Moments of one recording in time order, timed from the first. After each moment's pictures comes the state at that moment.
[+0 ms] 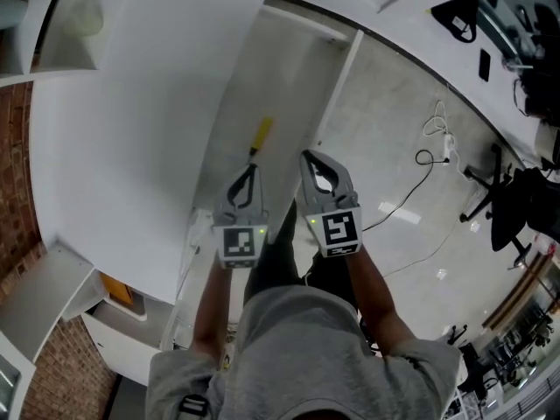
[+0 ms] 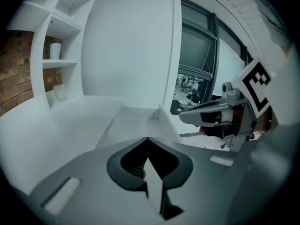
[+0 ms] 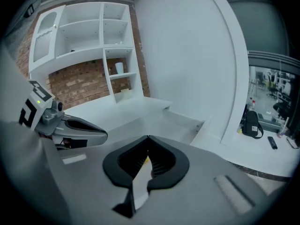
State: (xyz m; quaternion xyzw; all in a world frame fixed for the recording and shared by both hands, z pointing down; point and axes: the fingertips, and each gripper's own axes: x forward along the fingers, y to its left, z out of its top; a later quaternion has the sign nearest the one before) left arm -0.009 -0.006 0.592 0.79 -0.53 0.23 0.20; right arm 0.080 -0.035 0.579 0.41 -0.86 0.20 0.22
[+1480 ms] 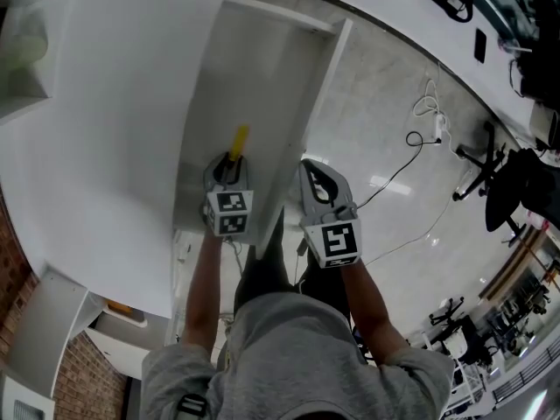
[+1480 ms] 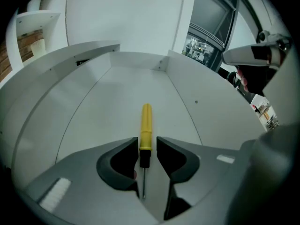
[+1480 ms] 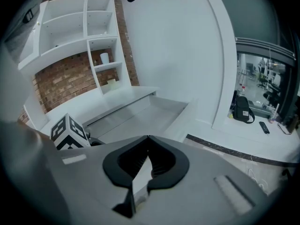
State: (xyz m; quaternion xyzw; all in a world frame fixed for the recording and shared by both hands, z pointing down) left arm -0.014 -0.002 0.787 0.72 -0.48 0.39 0.33; right arm 0.119 -0.045 0.637 0.46 -0.82 0.25 0.24
